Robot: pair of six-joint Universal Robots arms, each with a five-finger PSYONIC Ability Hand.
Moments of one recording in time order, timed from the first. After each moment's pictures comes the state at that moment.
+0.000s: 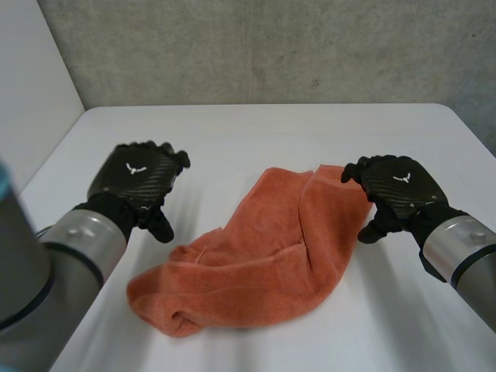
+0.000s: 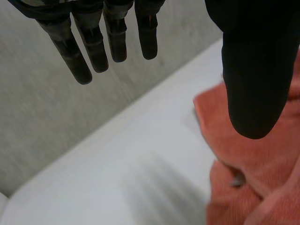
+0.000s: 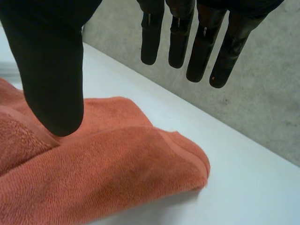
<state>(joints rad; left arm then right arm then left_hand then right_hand) 4.16 -1.66 -1.68 3.12 -1.67 3.42 1.83 -1.52 1.88 -0.15 1.26 2.92 0.35 0.33 0.34 0.33 0.15 0.40 0.45 0.45 0.44 0.26</state>
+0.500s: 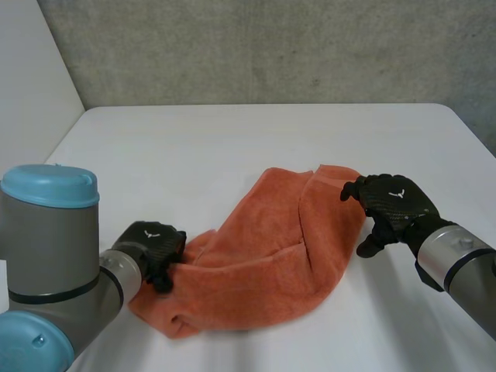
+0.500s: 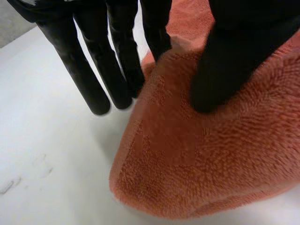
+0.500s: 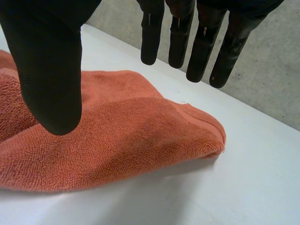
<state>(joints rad) 4.20 -1.90 -1.68 2.96 -1.63 3.42 1.80 -1.42 1.88 -0.15 1.24 2.91 1.04 1.04 1.03 1.03 0.85 0.40 0.45 0.45 0.44 0.26</state>
